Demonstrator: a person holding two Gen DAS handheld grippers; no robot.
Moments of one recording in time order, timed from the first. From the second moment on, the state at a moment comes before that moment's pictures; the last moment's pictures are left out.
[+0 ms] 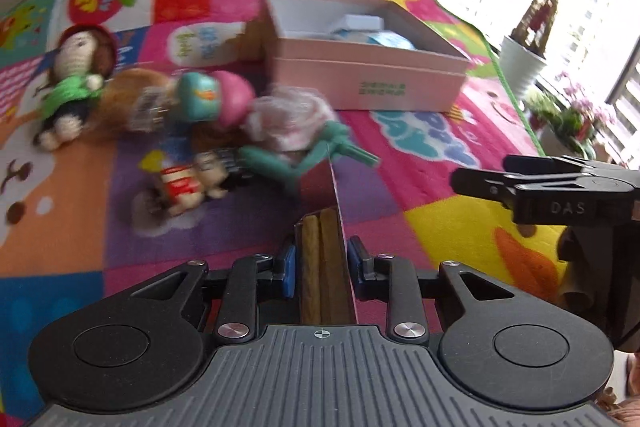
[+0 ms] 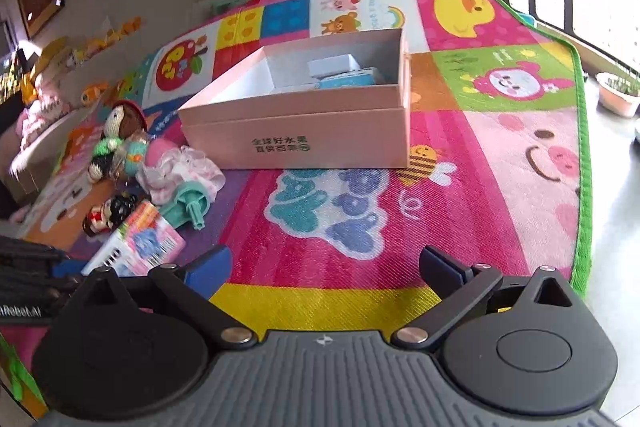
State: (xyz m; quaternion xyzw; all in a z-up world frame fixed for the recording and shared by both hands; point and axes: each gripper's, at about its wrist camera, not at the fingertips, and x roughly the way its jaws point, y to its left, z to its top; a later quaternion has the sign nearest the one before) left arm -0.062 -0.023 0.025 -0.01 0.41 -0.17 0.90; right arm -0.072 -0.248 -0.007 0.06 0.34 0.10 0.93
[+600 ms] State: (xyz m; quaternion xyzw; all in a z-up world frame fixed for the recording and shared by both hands) left arm -0.081 0.073 0.011 -0.12 0.35 -0.11 0.92; right arm 0.045 0.000 0.048 -0.17 0.34 0.27 0.88
